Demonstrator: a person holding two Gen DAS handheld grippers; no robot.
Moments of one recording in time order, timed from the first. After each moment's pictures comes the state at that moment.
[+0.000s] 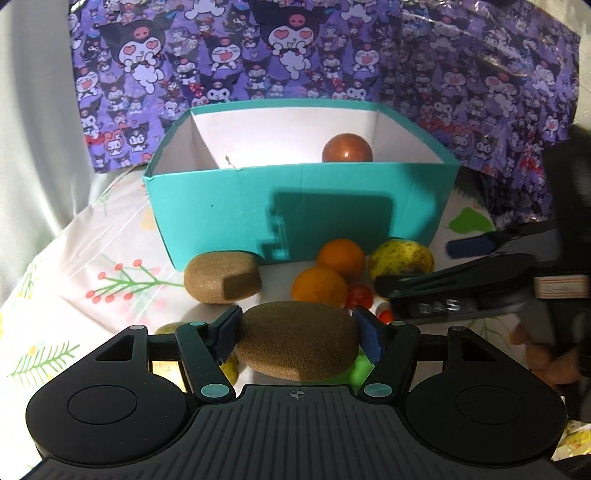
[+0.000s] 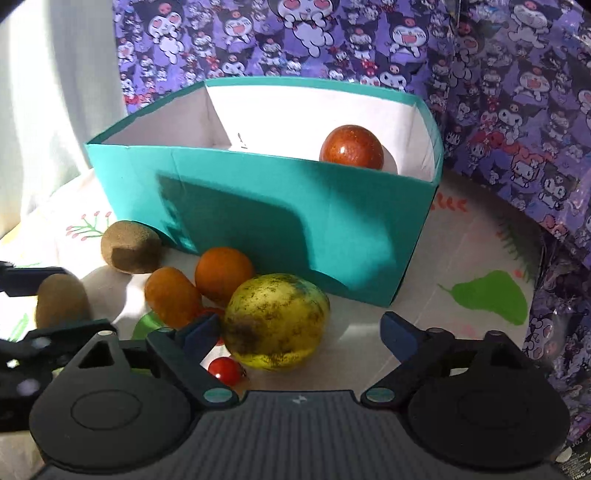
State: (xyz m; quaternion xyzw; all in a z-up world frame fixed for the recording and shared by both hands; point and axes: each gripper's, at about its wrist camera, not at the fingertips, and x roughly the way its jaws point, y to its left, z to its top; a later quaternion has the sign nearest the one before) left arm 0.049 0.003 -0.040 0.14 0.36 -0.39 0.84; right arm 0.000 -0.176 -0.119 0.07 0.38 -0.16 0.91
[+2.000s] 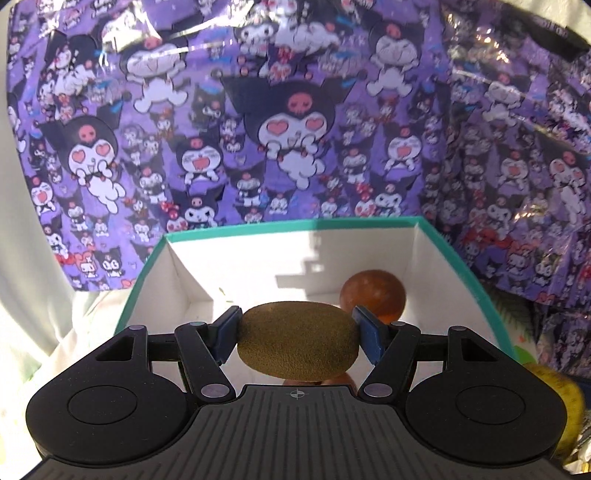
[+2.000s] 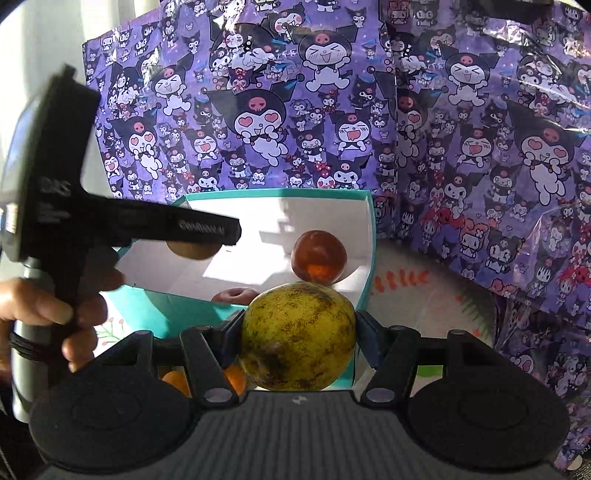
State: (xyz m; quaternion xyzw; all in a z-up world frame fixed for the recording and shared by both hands) left arm 0.141 -0.127 0.000 0.14 0.30 -0.34 0.88; right arm -0.031 -0.200 -0.047 0.10 0.27 -0.18 0.94
